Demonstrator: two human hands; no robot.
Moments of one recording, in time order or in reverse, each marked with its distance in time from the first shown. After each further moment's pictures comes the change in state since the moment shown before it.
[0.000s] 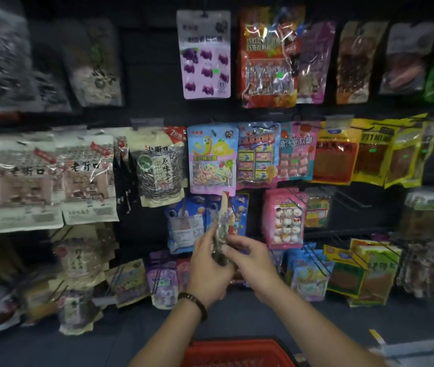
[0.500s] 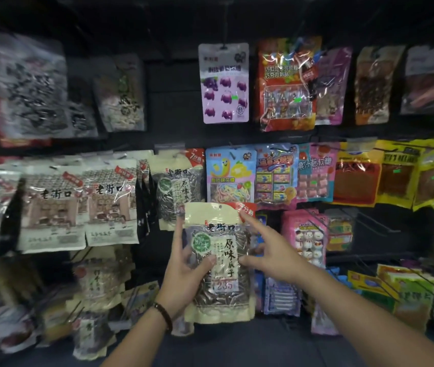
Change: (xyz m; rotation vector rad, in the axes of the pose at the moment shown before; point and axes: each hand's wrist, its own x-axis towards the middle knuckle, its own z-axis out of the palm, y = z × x) left_hand 0.031 -0.003 -0.097 -0.325 -0.044 -0.012; right_hand 0.055 -0.060 -0.025 -0.516 -0.320 -0.214
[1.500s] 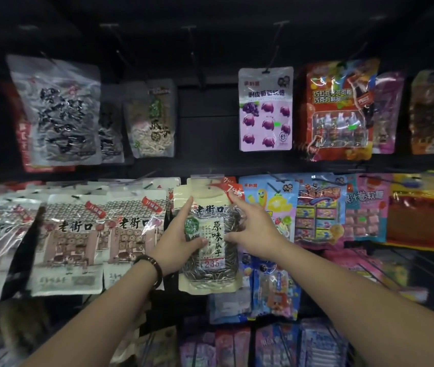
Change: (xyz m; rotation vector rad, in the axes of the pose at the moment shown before) left_hand 0.162 0.052 -0.126 0.648 -0.022 0.066; right_hand 0.214 -0.063 0.050 -0.116 0.197 -0.131
